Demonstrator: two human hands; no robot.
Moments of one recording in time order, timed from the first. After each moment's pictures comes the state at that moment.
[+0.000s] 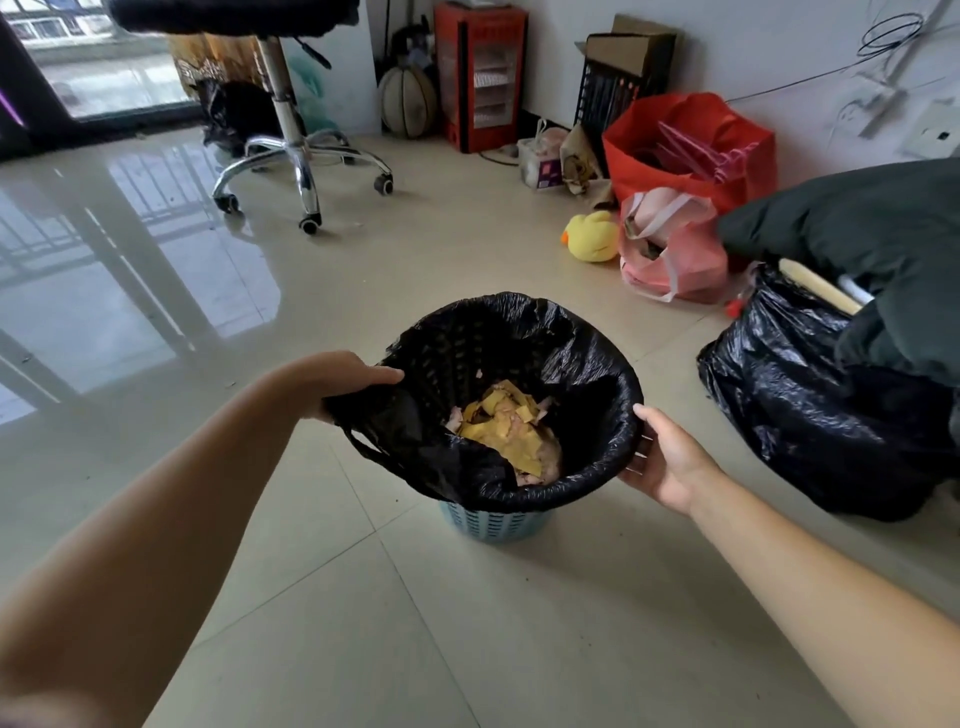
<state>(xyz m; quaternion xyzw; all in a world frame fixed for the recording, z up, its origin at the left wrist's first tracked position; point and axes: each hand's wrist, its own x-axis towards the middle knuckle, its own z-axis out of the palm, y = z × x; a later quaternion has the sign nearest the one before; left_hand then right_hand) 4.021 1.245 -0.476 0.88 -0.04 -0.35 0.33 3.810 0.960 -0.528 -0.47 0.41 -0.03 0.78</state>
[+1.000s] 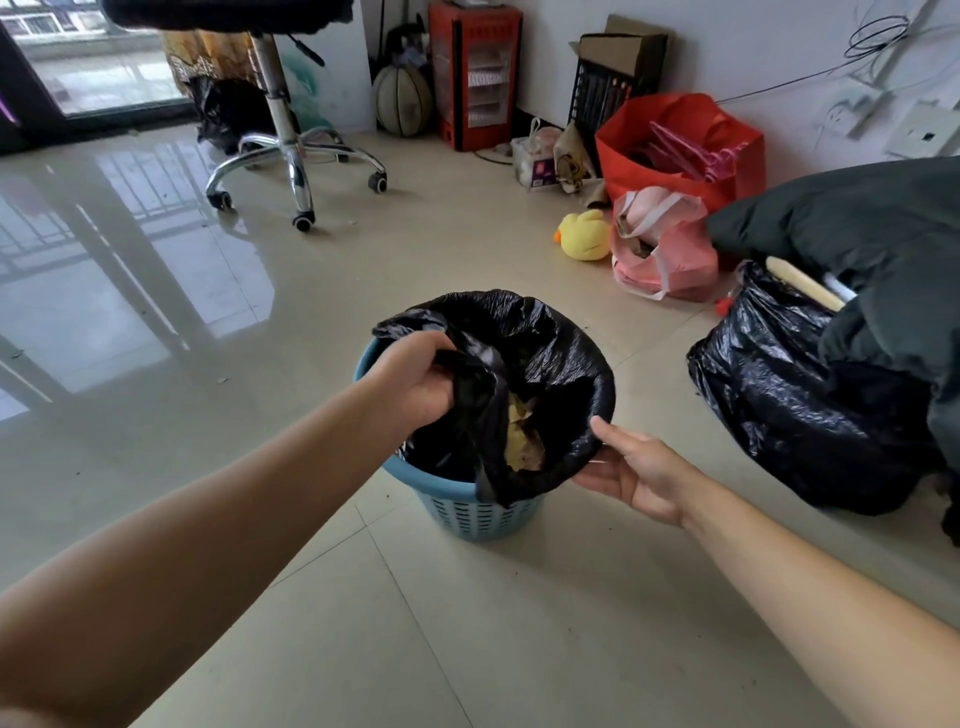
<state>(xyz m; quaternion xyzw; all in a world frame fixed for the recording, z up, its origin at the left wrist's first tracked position) 3.934 1.166 -0.431 0.49 0.10 -0.41 0.76 3.796 0.975 -0.518 -0.51 0.29 0.09 0.80</state>
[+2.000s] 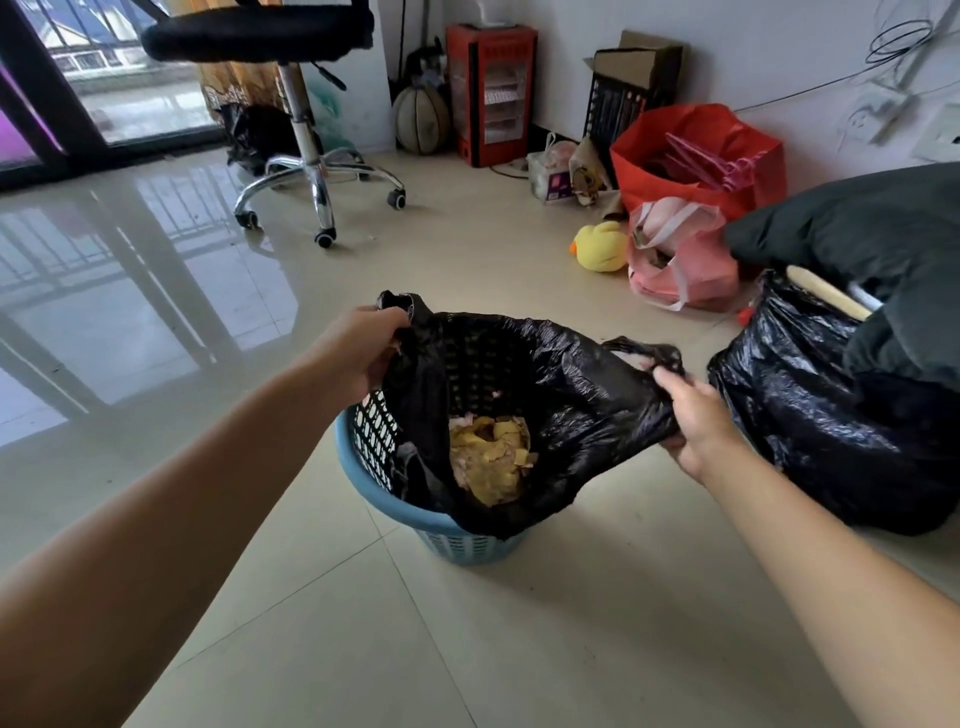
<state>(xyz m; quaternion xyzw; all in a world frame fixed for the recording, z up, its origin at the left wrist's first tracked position) 3.962 1.205 -0.406 0.74 0.01 -0.22 0.63 3.825 0.949 -0.489 -0.51 0.36 -0.17 0.77</state>
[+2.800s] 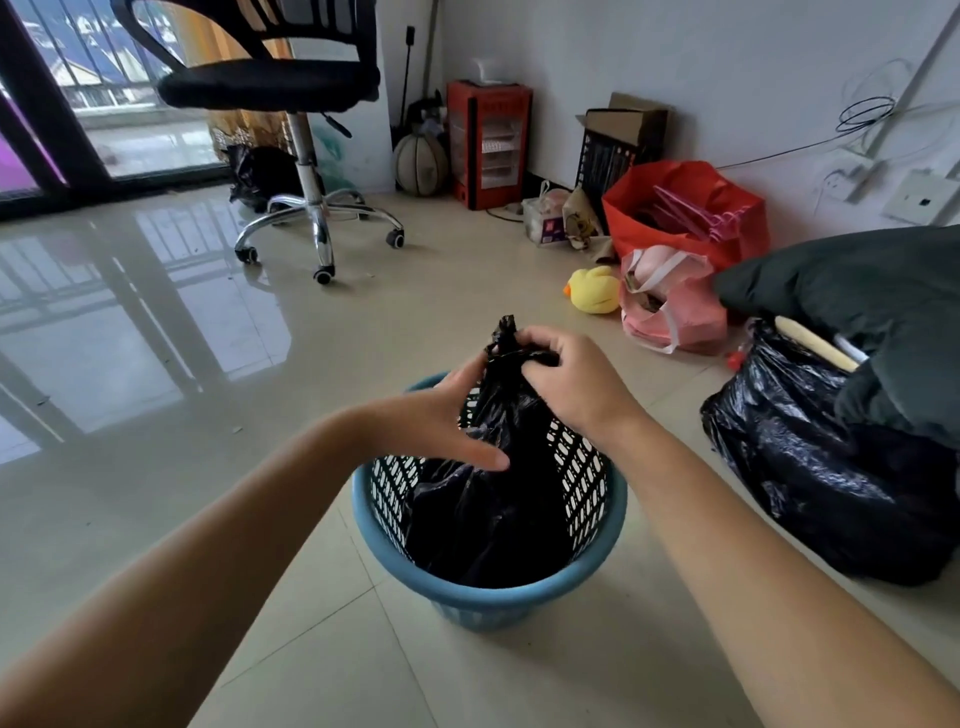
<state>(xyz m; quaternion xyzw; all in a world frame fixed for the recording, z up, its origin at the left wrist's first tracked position) 3.964 1.192 -0.422 0.79 -0.44 -0.29 0.30 3.881 1.043 -0.395 -0.87 0.10 -0.15 0.46</state>
